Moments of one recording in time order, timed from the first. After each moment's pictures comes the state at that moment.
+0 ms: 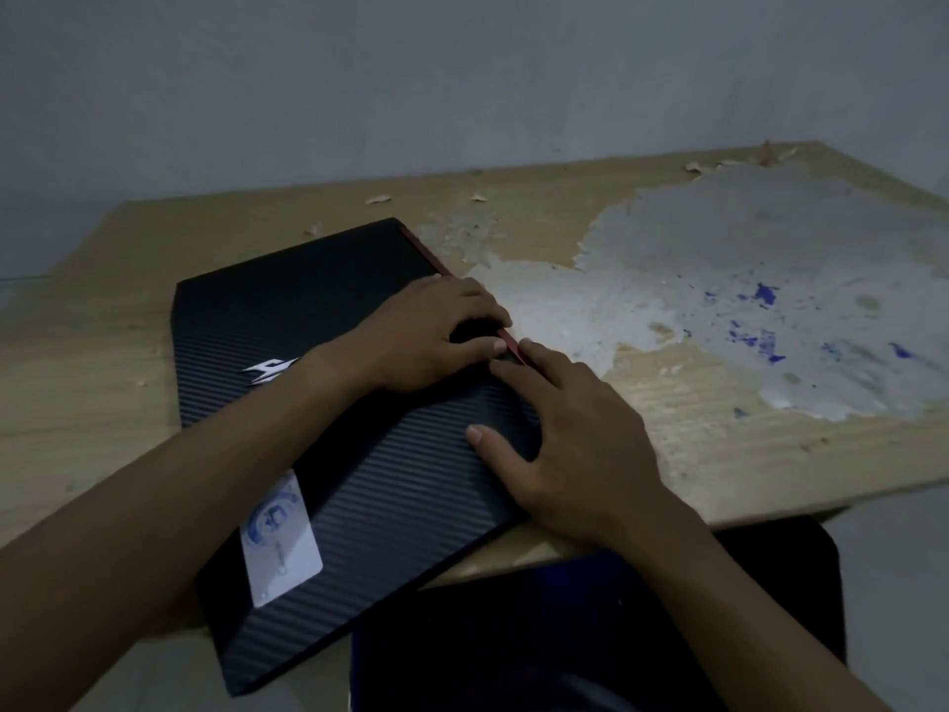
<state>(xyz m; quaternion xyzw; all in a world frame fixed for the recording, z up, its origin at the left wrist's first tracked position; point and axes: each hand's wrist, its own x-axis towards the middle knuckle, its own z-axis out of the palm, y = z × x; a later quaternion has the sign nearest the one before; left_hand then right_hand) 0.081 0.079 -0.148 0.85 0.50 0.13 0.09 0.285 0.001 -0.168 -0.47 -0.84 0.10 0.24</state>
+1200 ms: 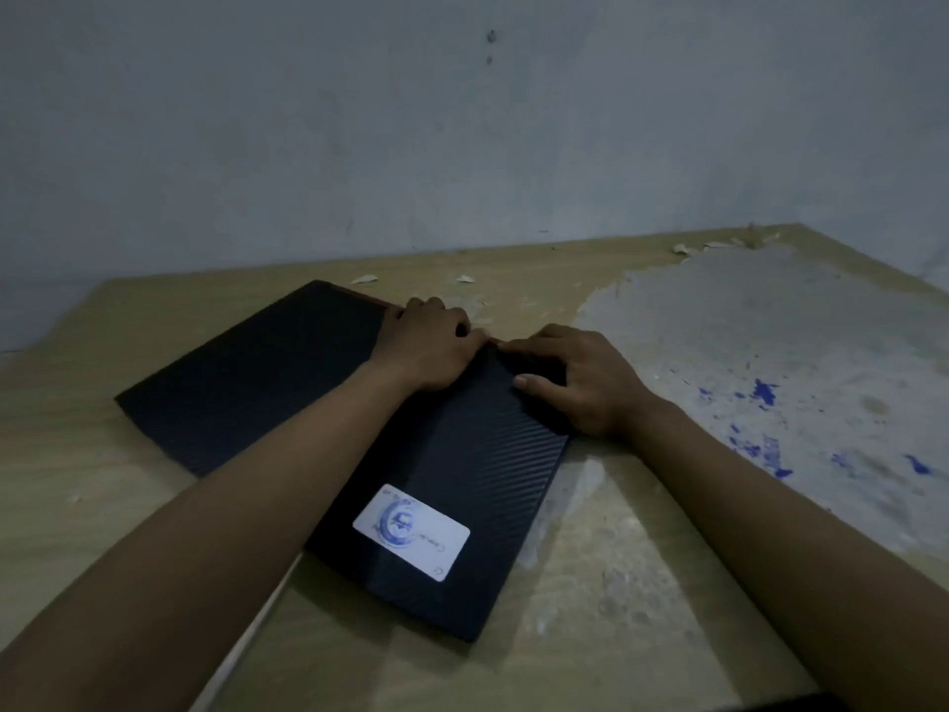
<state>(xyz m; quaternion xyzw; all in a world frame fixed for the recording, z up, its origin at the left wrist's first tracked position) 0.091 0.201 -0.151 0.70 0.71 0.10 -0.02 0.305 0.206 -0.161 -0.36 -0.89 0.13 0.24</state>
